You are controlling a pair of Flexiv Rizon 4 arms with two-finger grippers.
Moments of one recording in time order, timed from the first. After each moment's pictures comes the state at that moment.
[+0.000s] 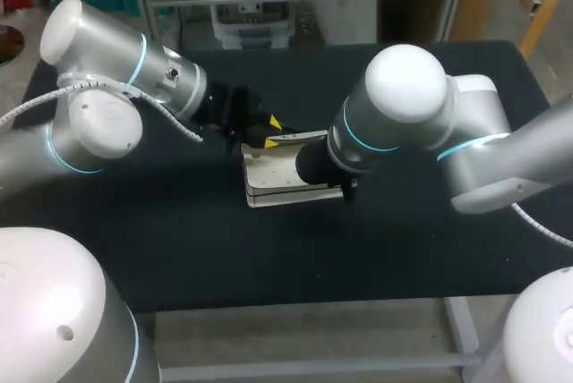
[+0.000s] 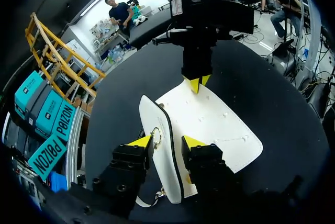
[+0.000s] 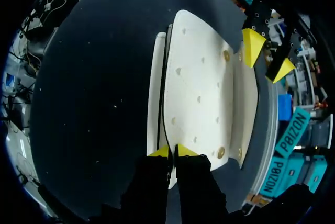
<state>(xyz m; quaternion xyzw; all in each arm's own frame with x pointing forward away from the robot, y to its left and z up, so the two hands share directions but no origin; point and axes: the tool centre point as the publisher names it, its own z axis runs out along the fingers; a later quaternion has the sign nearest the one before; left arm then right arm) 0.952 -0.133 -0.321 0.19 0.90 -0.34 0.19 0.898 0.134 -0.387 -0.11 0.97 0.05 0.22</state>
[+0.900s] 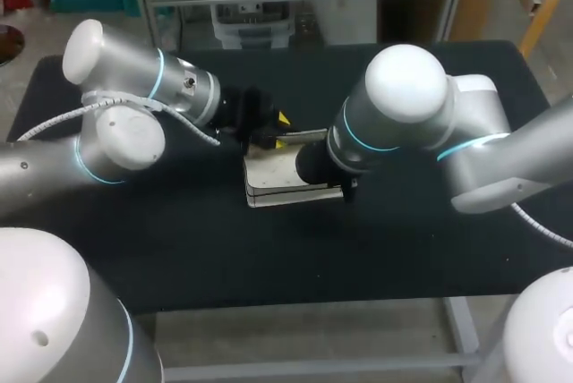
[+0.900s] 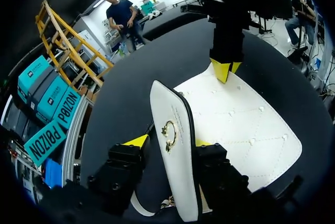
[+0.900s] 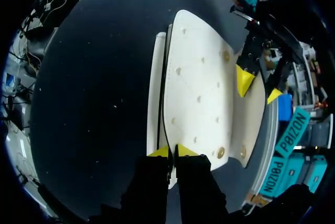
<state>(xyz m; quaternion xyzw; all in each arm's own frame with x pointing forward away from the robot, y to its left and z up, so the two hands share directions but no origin) 0.991 -0.148 -0.350 0.13 0.91 -0.35 0.20 0.898 0.134 -0.387 -0.11 0.97 0.05 0.22</state>
